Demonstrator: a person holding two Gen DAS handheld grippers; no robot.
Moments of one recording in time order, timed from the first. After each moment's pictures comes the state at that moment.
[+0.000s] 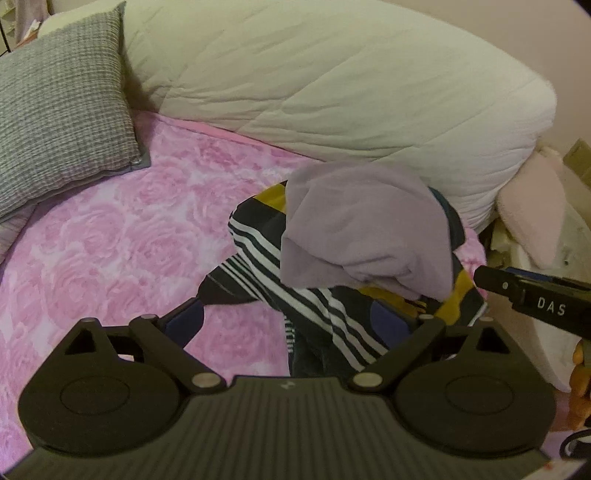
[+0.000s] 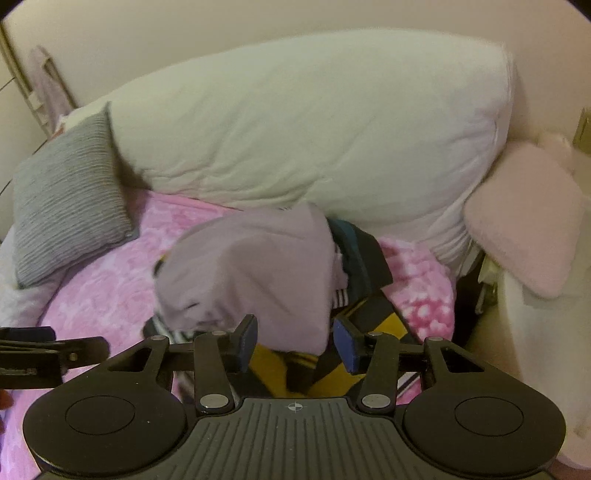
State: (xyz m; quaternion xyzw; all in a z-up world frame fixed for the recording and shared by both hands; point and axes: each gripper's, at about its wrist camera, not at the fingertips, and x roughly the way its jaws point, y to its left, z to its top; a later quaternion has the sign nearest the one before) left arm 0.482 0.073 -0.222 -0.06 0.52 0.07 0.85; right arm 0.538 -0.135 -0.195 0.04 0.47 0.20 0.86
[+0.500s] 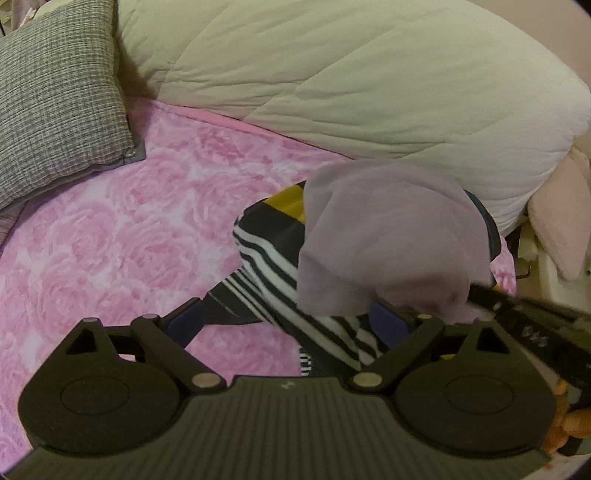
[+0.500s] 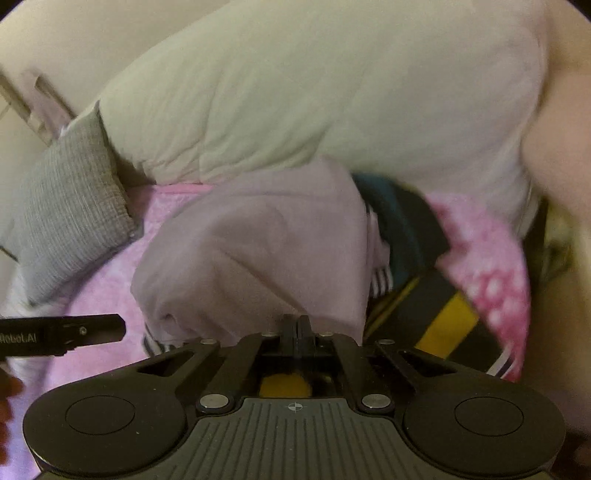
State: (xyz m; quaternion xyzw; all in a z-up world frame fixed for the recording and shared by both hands) left arm 0.515 0.093 -0.256 -0.06 0.53 0.08 0.84; right arm 0.572 -0.116 -0.263 0.08 0.48 0.24 0.84
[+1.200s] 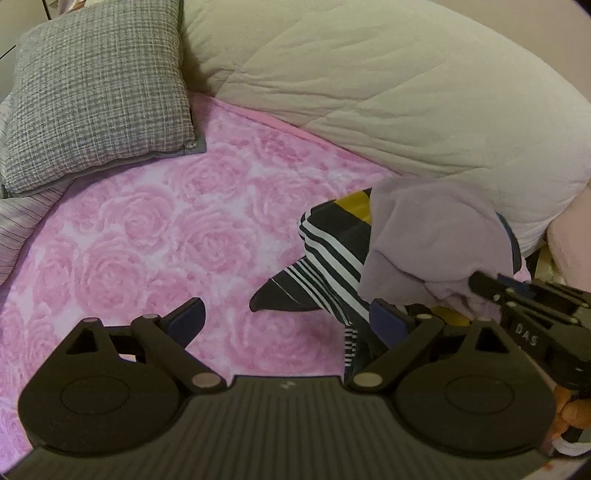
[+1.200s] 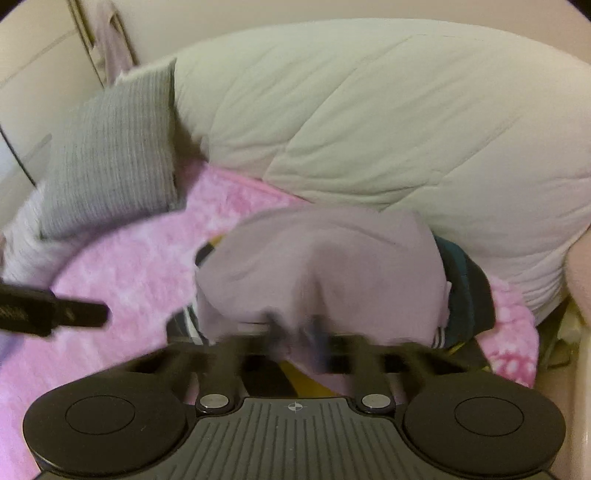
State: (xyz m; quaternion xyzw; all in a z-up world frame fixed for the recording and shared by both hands) left arm 0.480 0.128 -0.227 -0.09 0.51 0.14 0.84; right arm 0.557 -0.055 -0.236 -0.04 0.44 0.30 0.85
